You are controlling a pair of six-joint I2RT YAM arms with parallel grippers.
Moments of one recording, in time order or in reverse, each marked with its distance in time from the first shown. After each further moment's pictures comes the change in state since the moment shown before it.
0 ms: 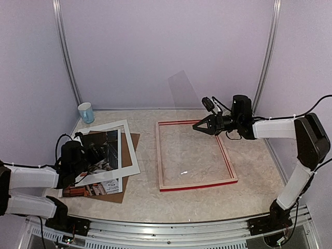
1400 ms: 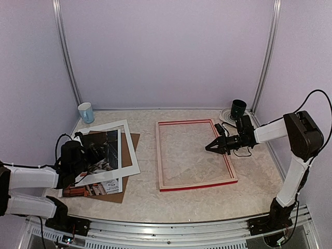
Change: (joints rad) left arm 0.000 -0.005 0.000 0.000 -0.002 0.000; right arm -0.160 0.149 -0.105 -0.409 0.299 -0.294
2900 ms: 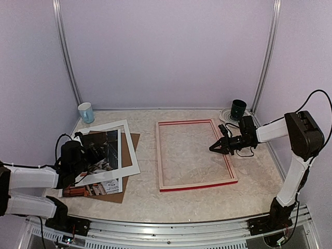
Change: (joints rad) left arm 0.000 0.000 0.000 0.000 -0.002 0.000; right arm -0.043 0.006 0.005 -0.059 0.054 -0.058
